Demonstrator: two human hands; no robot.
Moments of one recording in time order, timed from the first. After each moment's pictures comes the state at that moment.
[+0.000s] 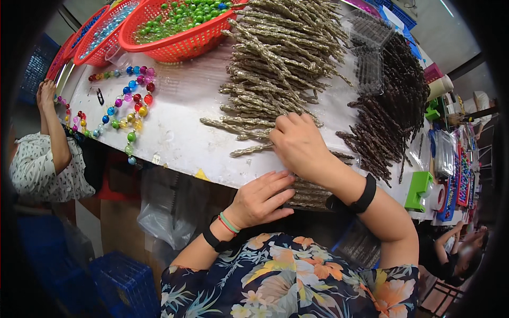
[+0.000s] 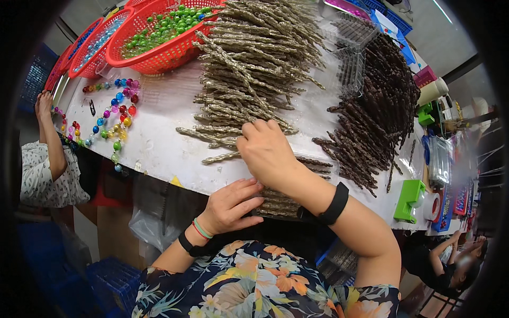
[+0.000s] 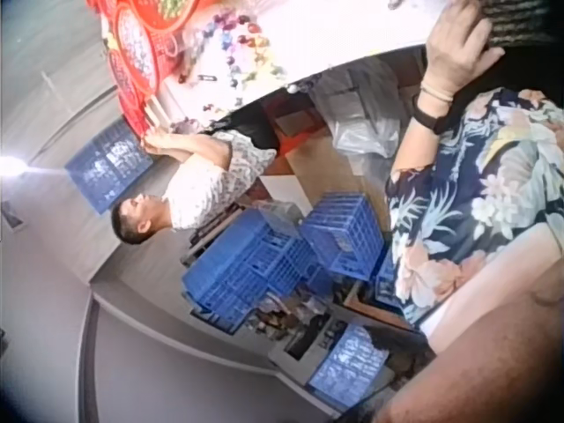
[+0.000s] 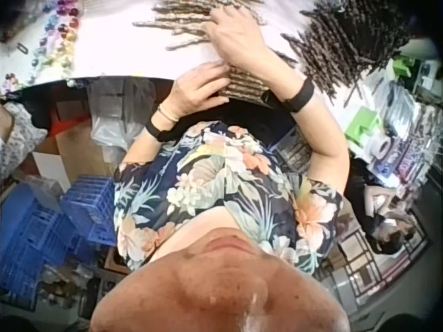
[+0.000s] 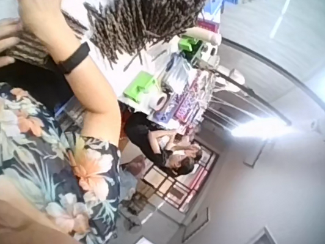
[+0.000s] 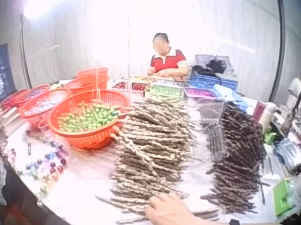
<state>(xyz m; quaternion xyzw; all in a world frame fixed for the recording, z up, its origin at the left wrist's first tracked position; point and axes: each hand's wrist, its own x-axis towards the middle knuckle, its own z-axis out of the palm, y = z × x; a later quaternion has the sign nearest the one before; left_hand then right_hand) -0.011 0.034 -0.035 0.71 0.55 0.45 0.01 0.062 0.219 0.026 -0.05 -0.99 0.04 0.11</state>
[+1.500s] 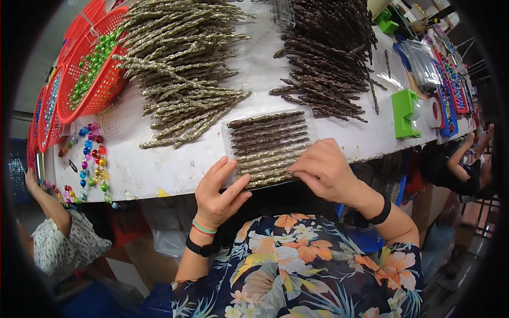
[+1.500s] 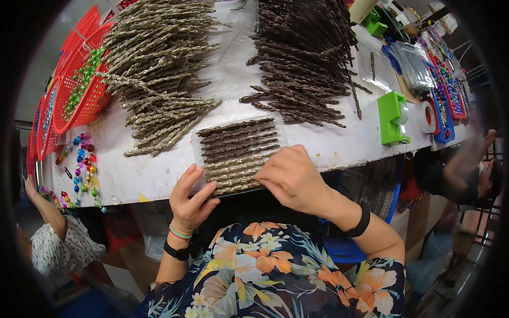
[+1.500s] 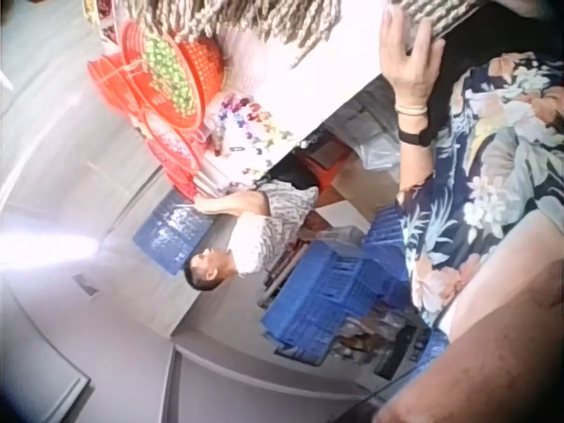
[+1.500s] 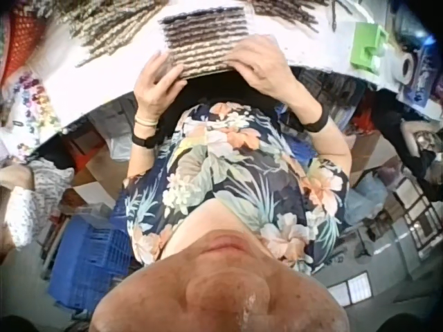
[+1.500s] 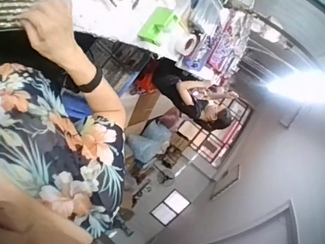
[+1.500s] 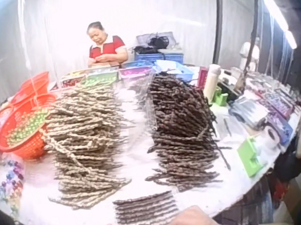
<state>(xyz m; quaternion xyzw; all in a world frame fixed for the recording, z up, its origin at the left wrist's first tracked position) -0.008 0.030 -0.038 0.72 0.57 0.39 0.04 0.256 0.180 0.027 -0.21 -0.92 0.25 0.22</state>
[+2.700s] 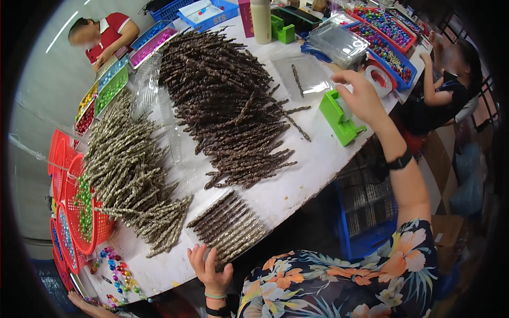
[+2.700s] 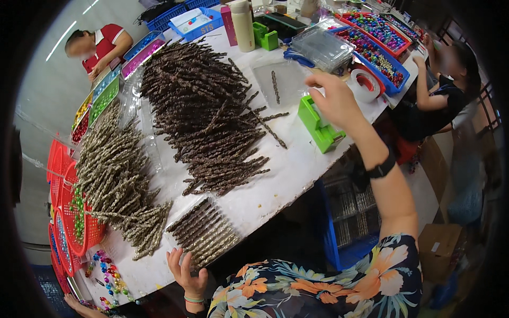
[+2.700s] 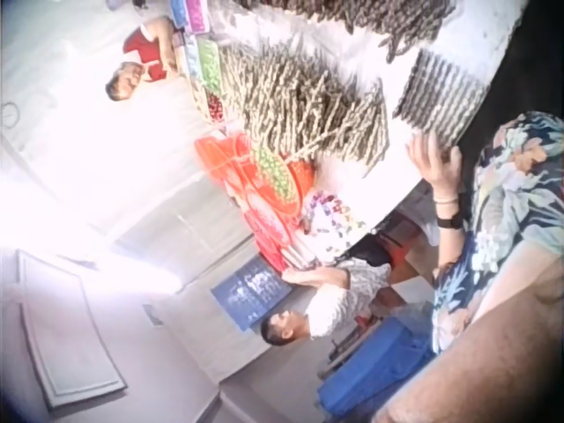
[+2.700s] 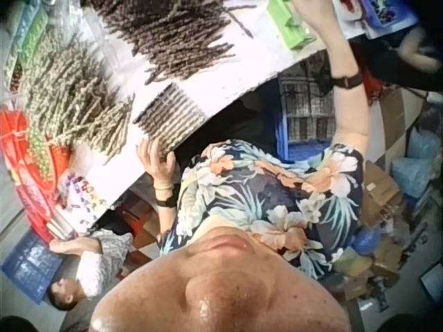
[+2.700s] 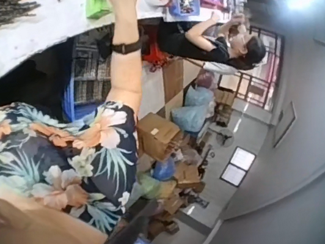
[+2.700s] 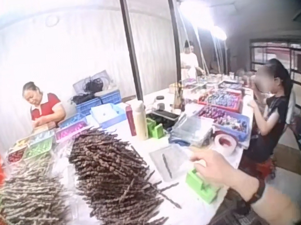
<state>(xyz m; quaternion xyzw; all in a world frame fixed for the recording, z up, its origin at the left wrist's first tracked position) 0.004 0.037 -0.035 0.72 0.62 0.30 0.02 0.470 0.355 0.083 -0.56 -0.74 0.05 0.37</state>
